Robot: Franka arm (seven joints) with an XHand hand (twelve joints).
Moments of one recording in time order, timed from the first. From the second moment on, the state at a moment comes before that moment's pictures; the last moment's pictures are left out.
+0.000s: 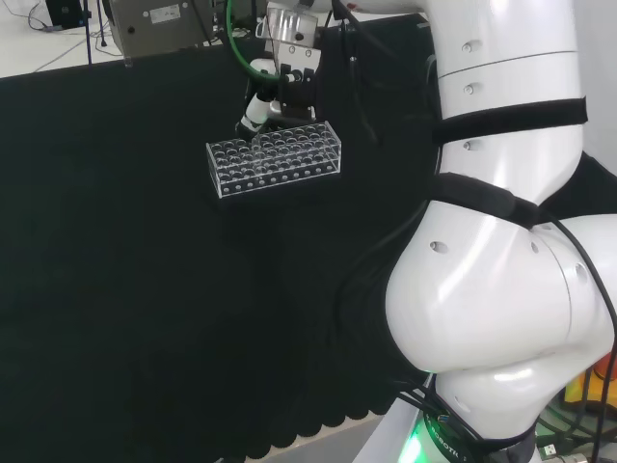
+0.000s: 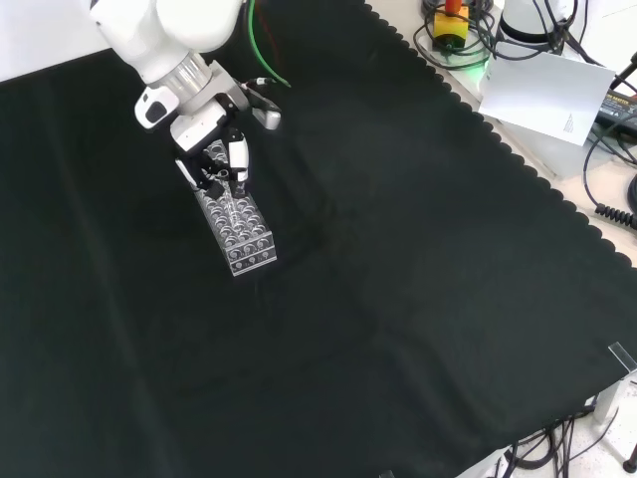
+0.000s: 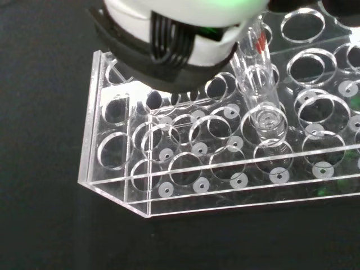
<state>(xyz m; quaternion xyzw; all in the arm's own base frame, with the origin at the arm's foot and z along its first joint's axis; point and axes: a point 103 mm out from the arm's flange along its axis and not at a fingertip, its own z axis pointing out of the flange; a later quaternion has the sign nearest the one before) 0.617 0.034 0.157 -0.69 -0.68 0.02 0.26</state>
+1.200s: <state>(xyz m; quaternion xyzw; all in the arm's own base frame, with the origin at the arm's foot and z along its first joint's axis) 0.624 0.036 0.216 -0.63 -0.72 -0.04 0.28</state>
